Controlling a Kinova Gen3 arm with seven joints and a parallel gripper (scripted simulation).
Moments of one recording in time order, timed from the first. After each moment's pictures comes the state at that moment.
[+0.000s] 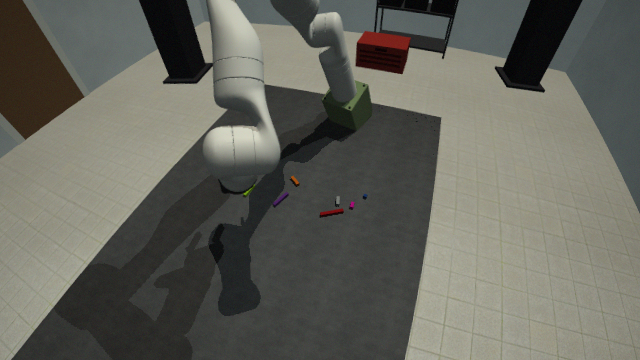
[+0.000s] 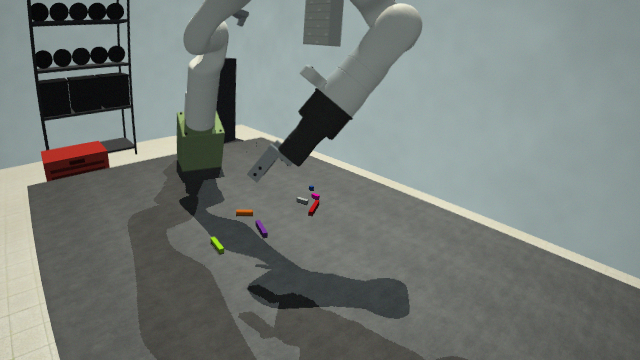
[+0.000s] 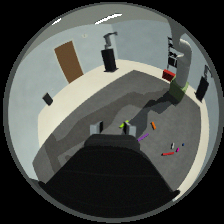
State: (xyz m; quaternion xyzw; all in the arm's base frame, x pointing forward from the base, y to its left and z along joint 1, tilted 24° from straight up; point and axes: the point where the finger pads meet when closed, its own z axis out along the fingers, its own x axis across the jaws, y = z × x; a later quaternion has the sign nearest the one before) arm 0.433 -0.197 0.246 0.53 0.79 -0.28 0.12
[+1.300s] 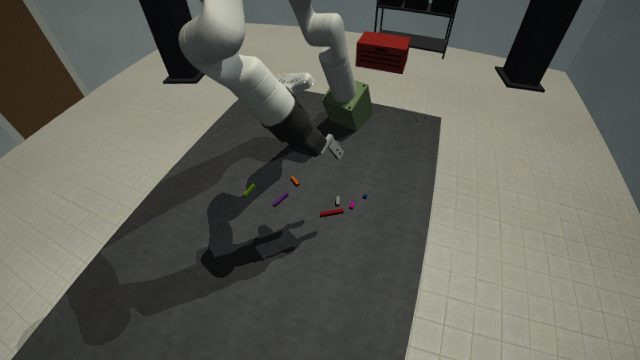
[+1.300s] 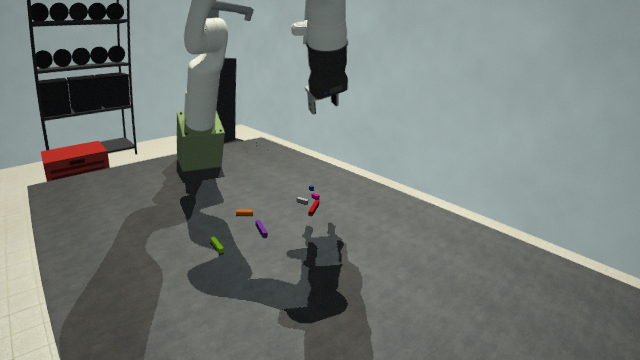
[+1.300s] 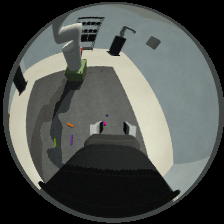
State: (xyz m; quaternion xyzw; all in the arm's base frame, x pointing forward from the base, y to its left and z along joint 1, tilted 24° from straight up) arm 0.371 0.048 0.268 0.82 0.55 0.14 -0.08
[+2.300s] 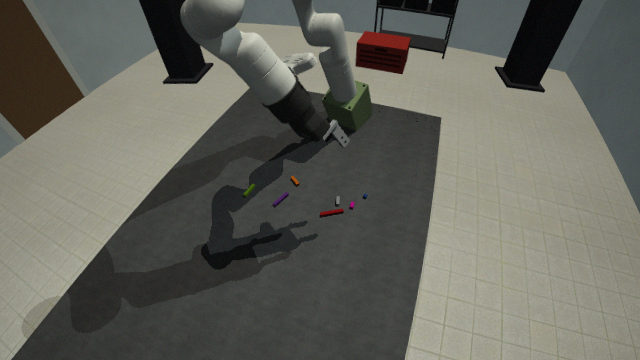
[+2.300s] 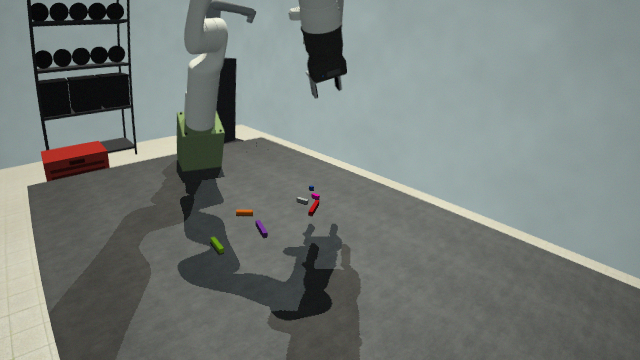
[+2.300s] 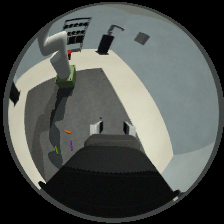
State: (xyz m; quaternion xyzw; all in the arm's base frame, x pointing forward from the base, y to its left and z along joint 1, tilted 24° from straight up) arm 0.355 0.066 0.296 0.84 0.50 0.18 -0.09
